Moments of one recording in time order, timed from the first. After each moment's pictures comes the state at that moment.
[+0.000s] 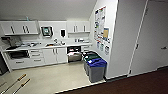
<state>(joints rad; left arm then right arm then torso) 1.49 2.90 -2.62 0.63 -0.17 -0.58 -1.53 2.94 -2.63 -0.20 0.11 0.32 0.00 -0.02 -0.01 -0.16</state>
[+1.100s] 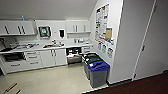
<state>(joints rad) 1.49 2.90 -2.62 0.63 -0.17 -0.58 -1.53 2.95 -2.63 -0.20 0.10 0.32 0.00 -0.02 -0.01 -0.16</state>
